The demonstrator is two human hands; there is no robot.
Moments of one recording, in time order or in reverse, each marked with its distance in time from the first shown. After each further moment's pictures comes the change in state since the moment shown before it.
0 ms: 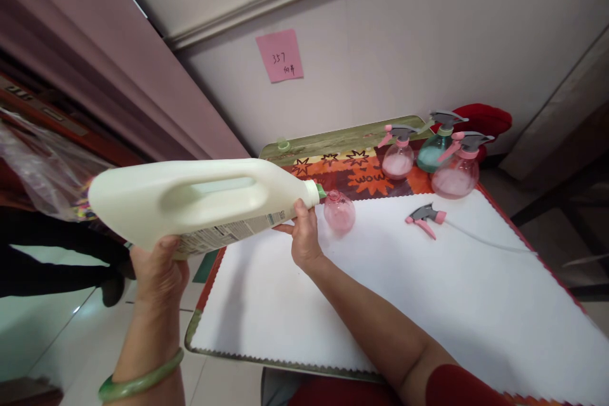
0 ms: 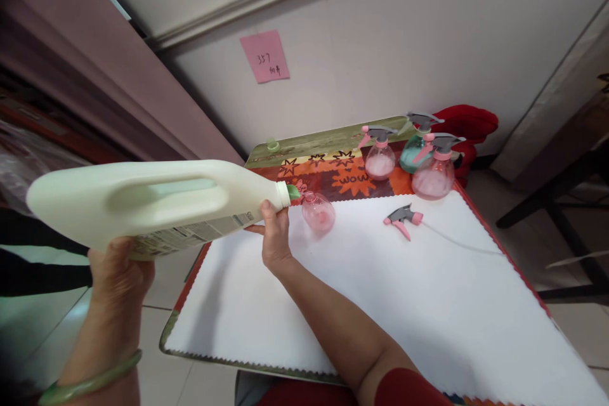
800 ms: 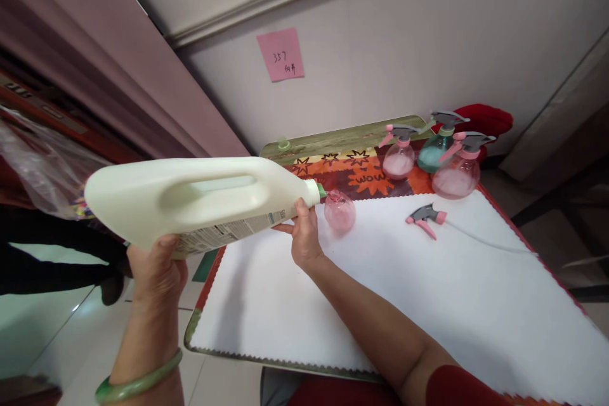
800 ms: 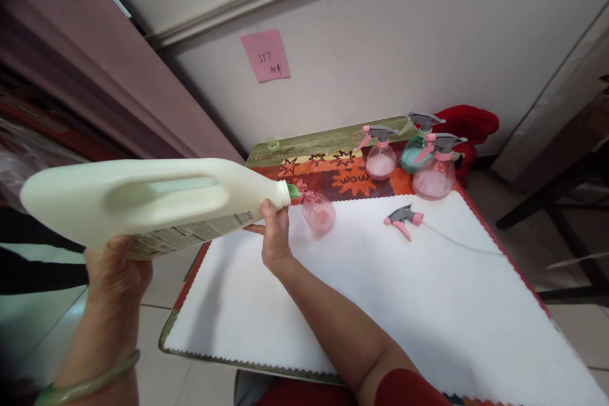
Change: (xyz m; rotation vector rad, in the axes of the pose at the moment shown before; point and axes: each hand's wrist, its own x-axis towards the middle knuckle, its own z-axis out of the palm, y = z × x) left_hand 0.002 0.002 0.001 -0.004 0.010 0.017; right_hand 0.000 -0.001 0.000 0.005 0.007 0.016
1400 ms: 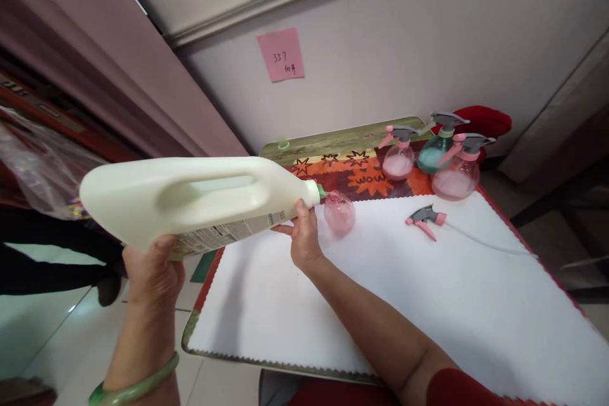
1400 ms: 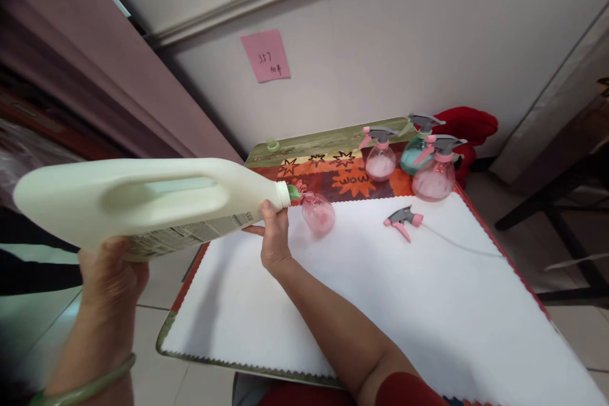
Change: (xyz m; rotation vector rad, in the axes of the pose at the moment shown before) left_hand -0.002 0.004 0.002 0.034 0.025 -0.023; right_hand -0.001 0.000 -0.001 0.011 -0.025 -0.006
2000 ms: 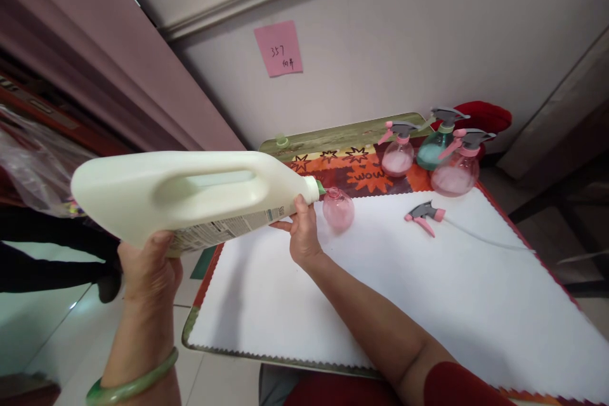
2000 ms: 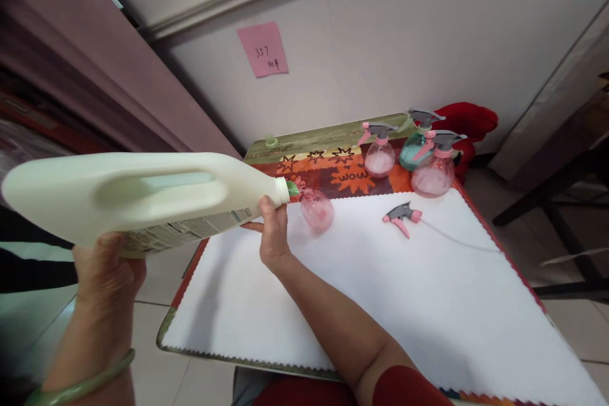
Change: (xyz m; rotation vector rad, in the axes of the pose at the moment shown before) left_hand 0.002 0.001 0.002 -0.025 -0.019 0.031; right_hand -0.001 -0.004 0.003 -0.003 0.013 0.012
